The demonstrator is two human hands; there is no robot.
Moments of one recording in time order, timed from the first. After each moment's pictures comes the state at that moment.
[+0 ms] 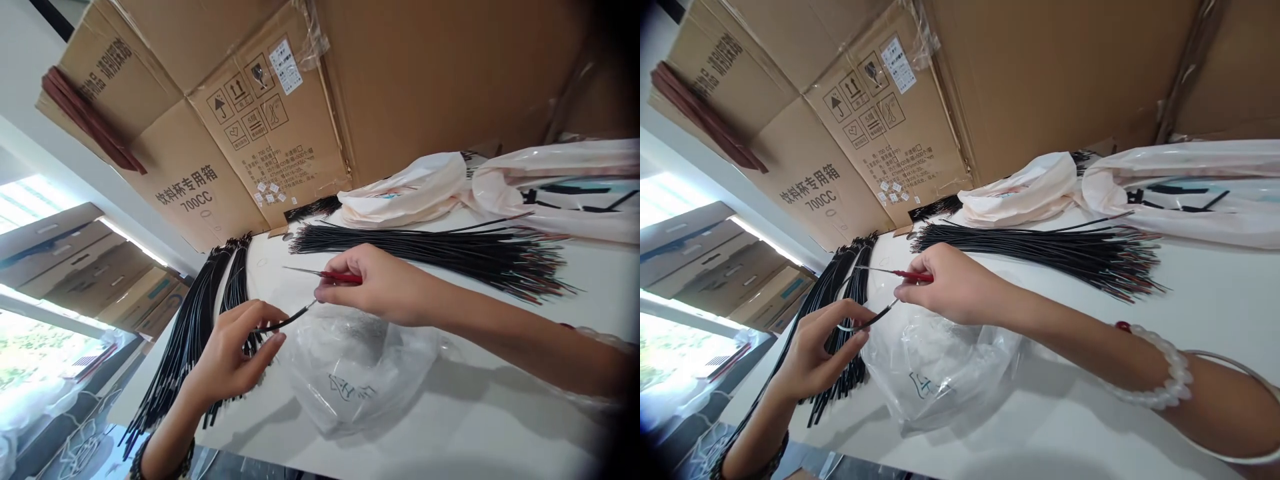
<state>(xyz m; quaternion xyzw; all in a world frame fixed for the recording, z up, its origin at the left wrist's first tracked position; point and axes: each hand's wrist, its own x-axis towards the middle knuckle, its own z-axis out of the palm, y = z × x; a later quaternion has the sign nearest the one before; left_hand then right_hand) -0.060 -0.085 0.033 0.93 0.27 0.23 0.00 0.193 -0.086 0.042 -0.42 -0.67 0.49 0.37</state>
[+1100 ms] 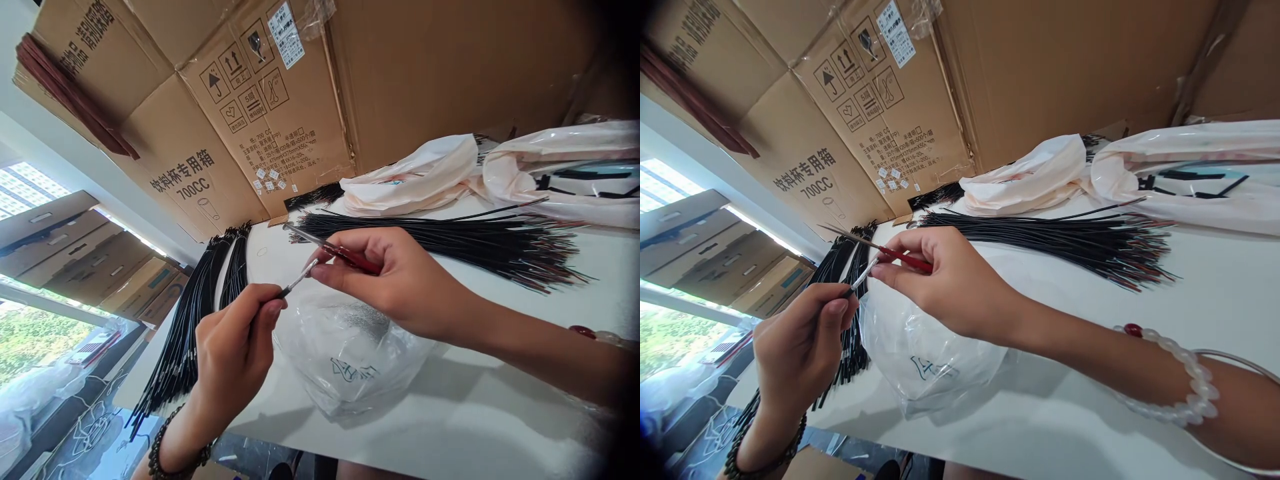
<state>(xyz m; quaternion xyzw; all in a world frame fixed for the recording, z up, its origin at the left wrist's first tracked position) -0.028 -0.114 0.039 0.85 0.38 0.36 -0.10 0.180 -0.105 0.048 -0.30 -0.60 0.52 0.52</state>
